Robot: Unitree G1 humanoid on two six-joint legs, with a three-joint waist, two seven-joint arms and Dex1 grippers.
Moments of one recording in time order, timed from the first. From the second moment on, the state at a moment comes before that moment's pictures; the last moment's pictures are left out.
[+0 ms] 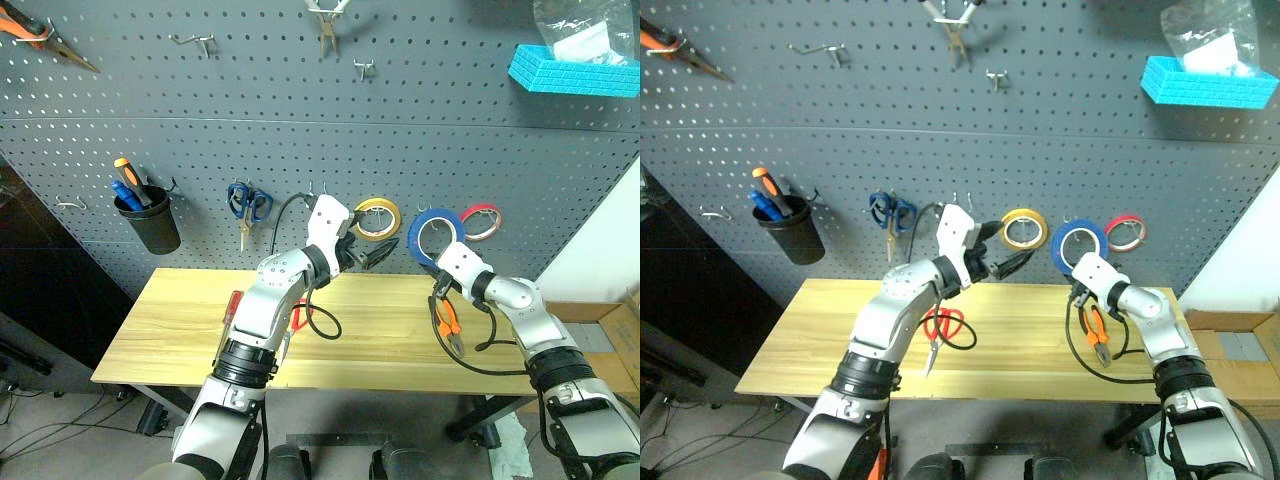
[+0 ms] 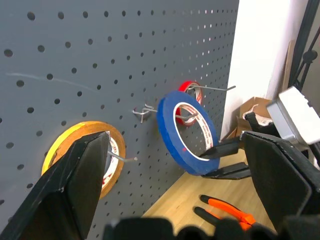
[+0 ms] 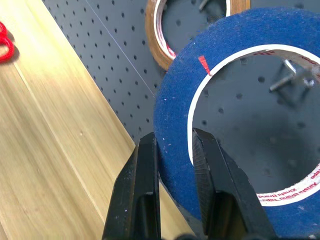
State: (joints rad) left arm -0.57 0.11 -0.14 0.08 -0.19 0.36 -0.60; right arm -0.50 -0.52 0.14 0.54 -0.14 -0.20 0.61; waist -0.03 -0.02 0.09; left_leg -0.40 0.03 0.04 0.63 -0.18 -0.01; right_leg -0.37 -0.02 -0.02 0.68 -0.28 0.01
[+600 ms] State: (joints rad) left arm -0.32 0.16 -0.25 -0.07 -0.20 0.41 -0.63; right arm -0.04 -0.54 0.06 -0.05 -0.09 0.25 0.57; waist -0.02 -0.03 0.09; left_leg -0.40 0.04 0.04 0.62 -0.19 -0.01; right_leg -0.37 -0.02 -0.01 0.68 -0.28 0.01
